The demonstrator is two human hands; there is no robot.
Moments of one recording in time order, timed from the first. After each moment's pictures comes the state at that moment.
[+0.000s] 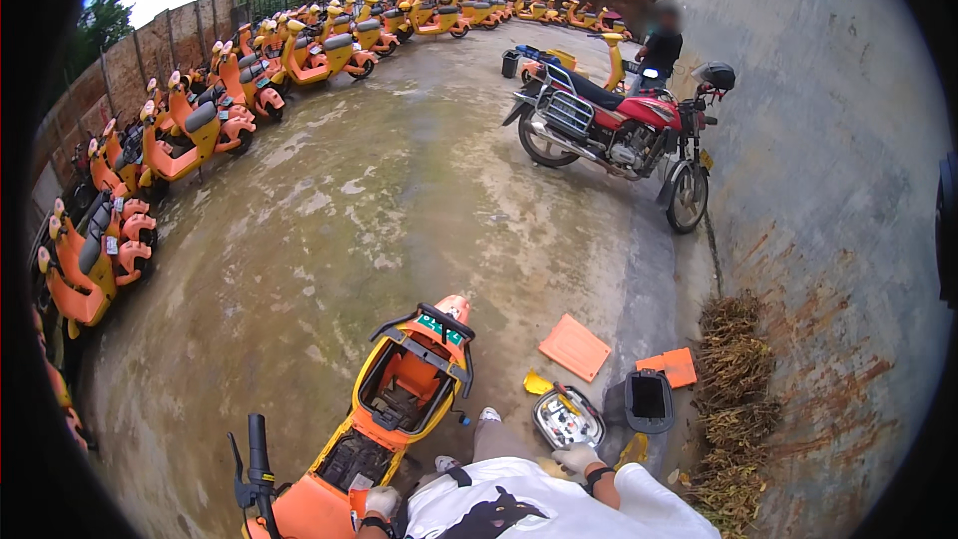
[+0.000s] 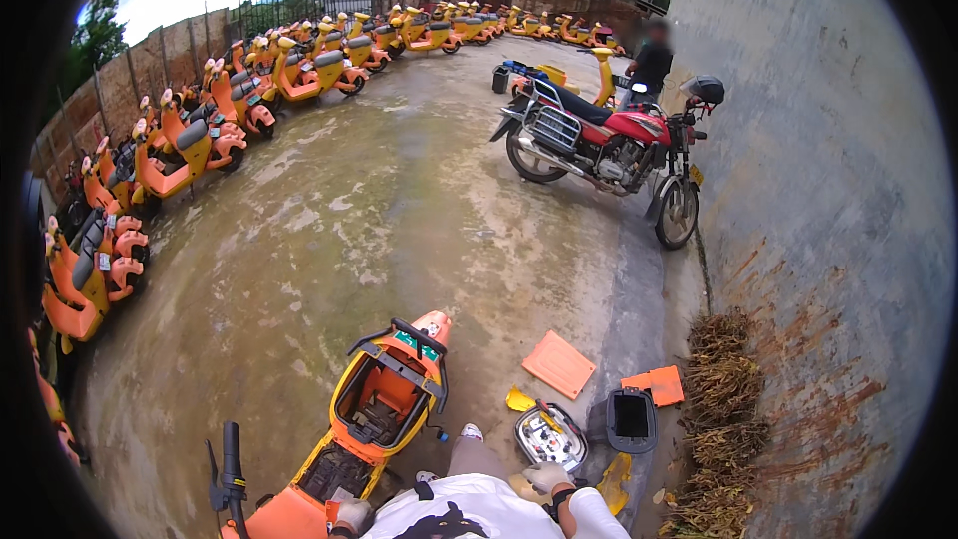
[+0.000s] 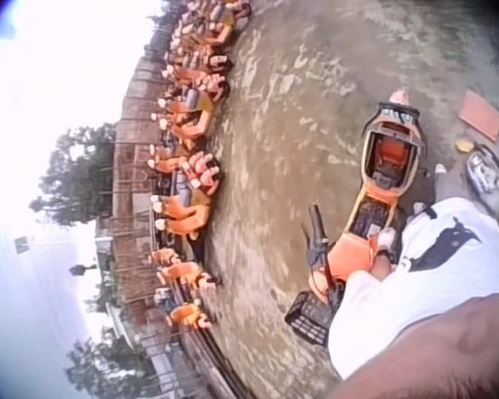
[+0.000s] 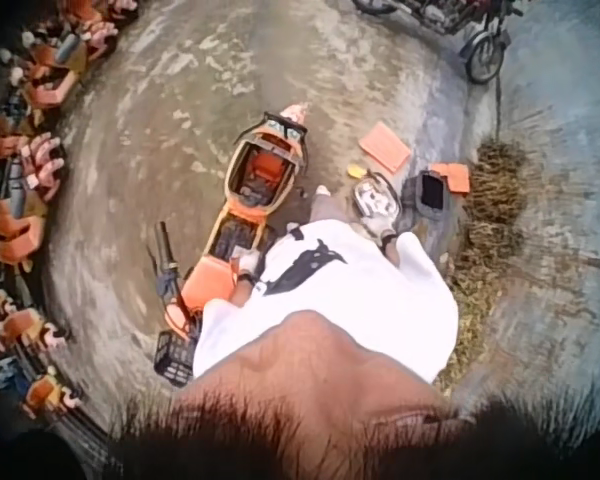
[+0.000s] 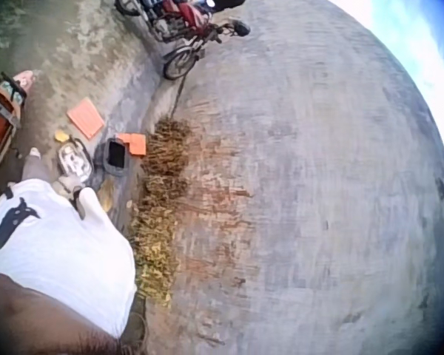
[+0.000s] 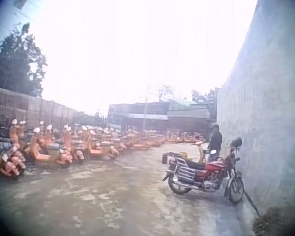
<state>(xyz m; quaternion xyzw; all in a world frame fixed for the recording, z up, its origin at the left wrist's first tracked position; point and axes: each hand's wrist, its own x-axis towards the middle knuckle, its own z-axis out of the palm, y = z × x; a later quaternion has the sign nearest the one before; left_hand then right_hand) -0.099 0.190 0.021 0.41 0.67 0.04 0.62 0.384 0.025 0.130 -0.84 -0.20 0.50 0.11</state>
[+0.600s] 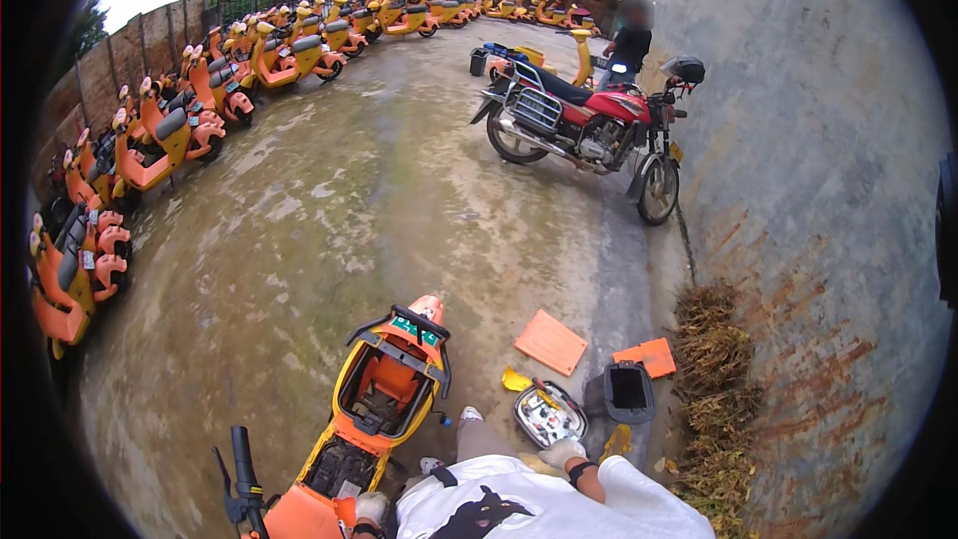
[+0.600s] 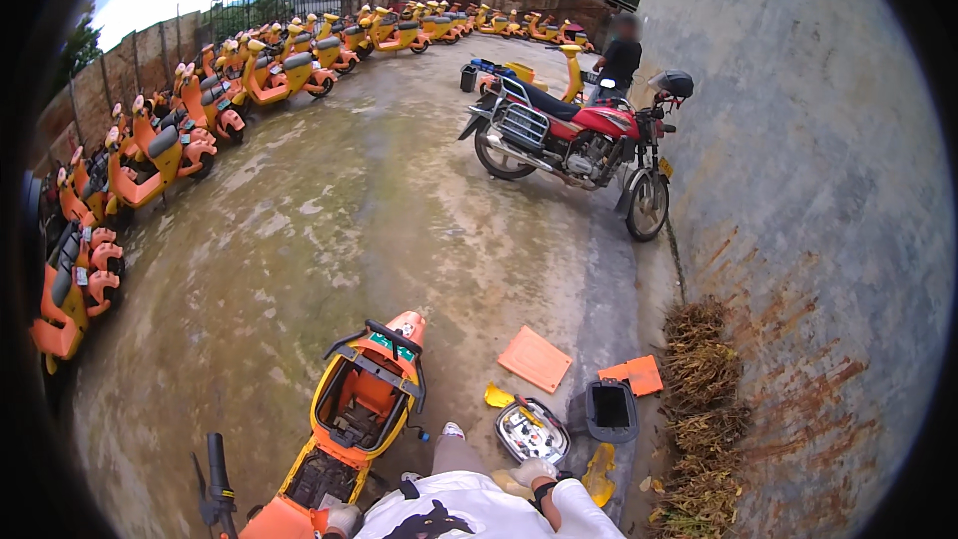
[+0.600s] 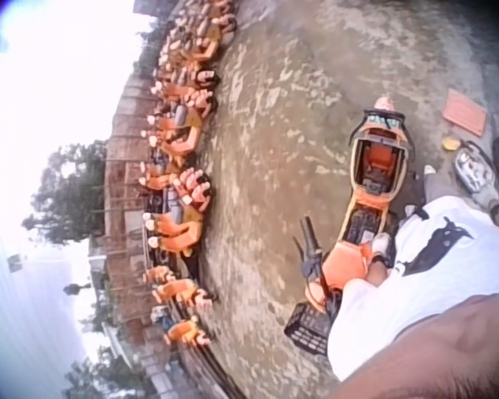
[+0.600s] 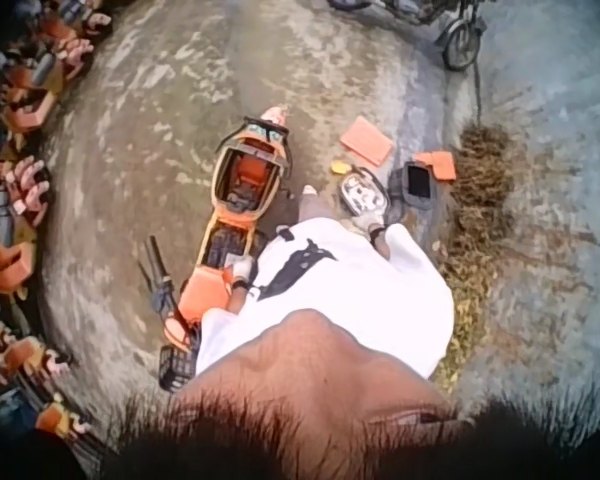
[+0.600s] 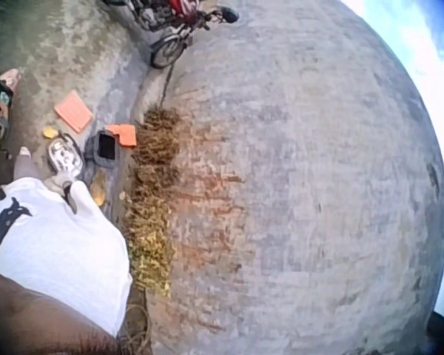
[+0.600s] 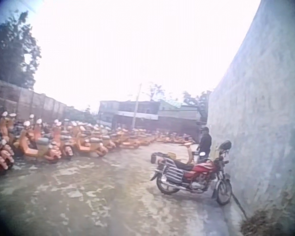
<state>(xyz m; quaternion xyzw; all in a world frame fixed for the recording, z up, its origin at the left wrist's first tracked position) -0.095 0.189 0.008 0.37 0.69 0.06 0.62 0.380 0.022 0.114 -0.89 -0.27 0.36 -0.09</state>
